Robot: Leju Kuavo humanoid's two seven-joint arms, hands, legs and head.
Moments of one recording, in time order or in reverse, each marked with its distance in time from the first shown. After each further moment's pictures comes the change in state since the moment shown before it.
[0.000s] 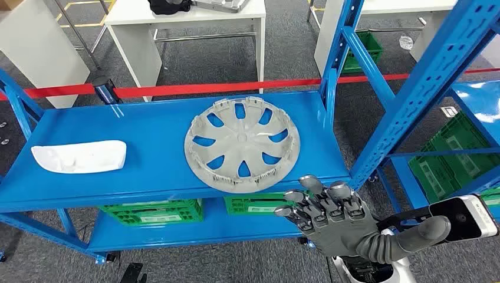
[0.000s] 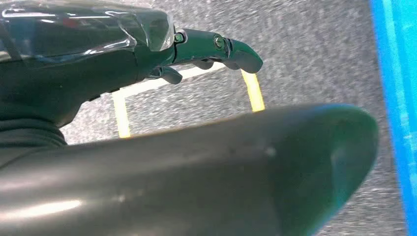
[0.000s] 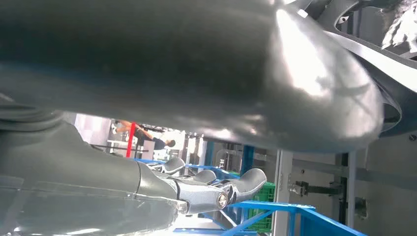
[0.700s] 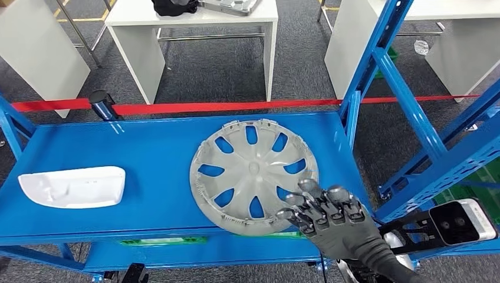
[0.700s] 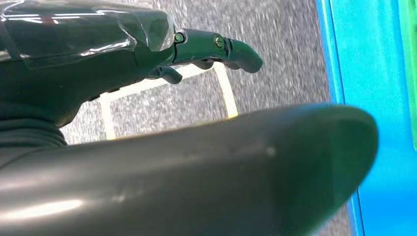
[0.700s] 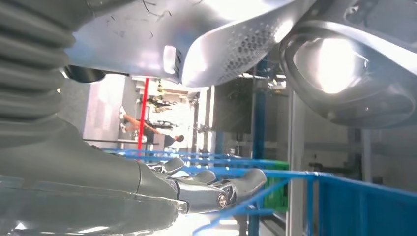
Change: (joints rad) left arm -0.003 -0.010 0.003 0.002 -0.017 -0.023 -0.003; right arm 0.022 -0.037 -0.002 -0.004 0.006 -0.016 -0.009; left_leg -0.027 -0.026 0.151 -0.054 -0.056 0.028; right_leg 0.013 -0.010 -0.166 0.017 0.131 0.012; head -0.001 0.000
